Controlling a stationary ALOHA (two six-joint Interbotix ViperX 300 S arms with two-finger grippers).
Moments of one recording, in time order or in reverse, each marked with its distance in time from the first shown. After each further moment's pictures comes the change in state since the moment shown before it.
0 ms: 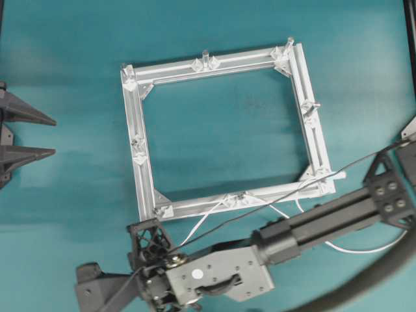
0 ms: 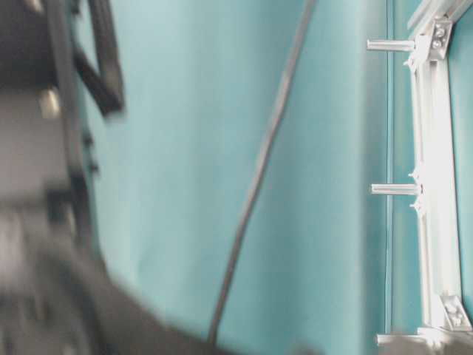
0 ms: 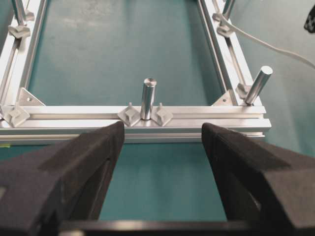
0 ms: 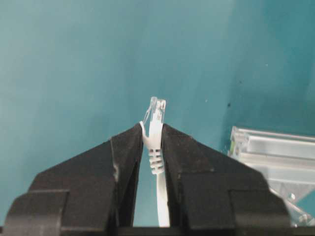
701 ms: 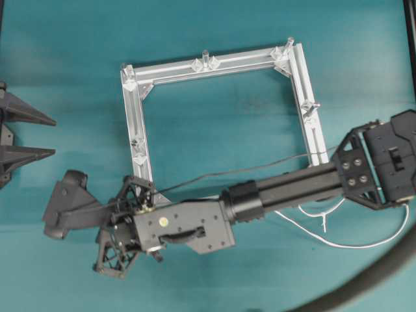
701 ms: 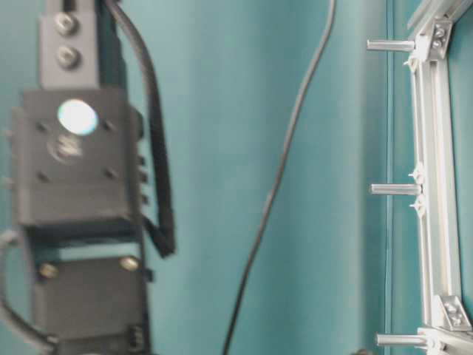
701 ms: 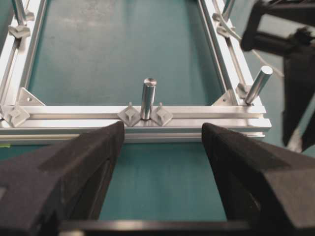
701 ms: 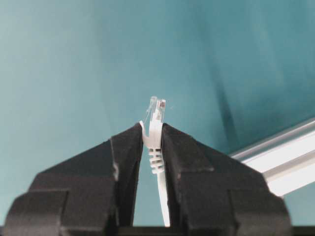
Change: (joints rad) left arm 0.000 -0.002 0.000 0.000 0.002 0.000; right arm -0.132 0.097 -0.167 0.005 0.015 0.456
